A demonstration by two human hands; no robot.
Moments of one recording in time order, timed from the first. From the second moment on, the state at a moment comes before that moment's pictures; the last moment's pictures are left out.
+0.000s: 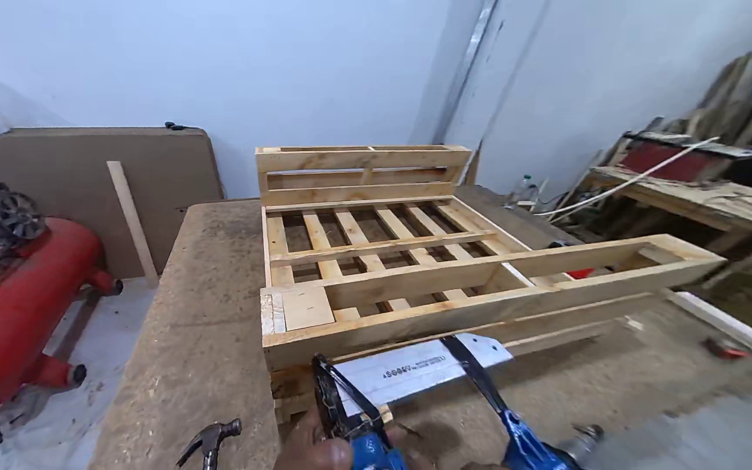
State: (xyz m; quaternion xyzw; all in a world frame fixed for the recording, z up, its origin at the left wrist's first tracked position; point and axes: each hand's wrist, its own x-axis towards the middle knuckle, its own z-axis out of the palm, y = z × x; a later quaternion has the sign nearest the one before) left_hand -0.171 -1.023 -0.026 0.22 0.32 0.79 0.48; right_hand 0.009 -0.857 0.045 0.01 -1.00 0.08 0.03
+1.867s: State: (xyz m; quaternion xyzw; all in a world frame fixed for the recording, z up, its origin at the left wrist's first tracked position) left_hand -0.265 -1.008 0.062 0.50 0.55 0.58 0.33; right_hand 0.039 -0.742 0.143 0.07 -0.96 0.20 0.17
